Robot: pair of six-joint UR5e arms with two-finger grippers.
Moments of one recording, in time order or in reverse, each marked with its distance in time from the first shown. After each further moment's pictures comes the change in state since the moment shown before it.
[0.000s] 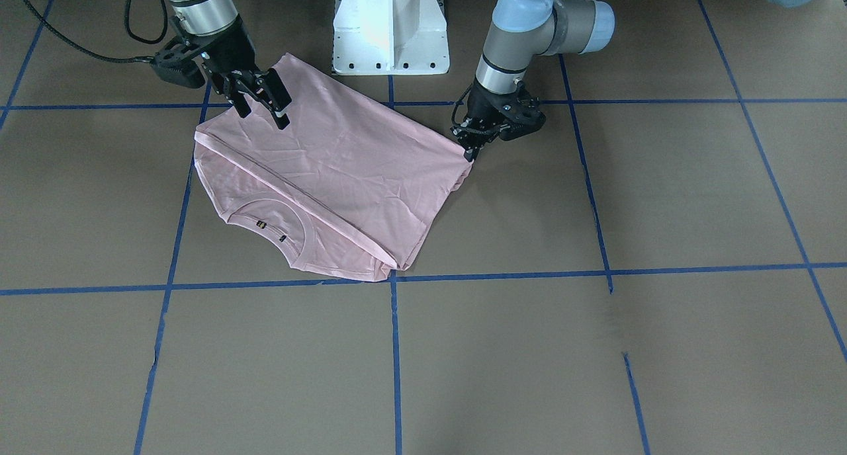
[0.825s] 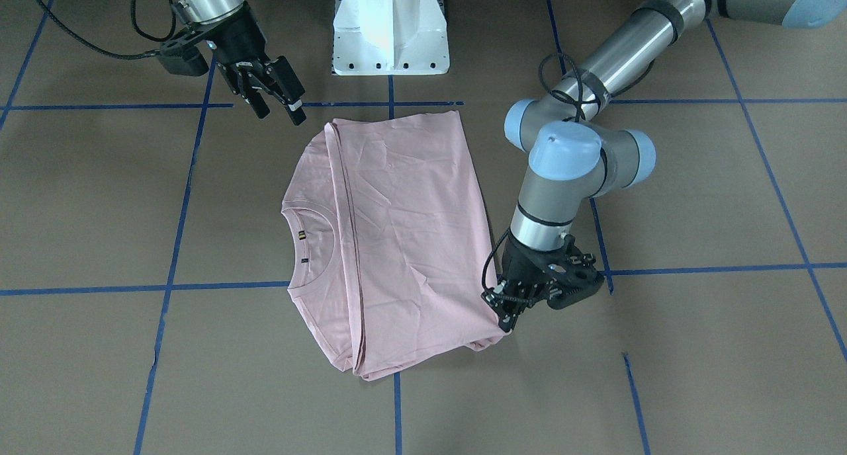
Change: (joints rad) left arm -0.332 -0.382 0.695 -0.399 0.014 0.213; right arm 0.011 0.062 -0.002 0.083 -0.067 0.059
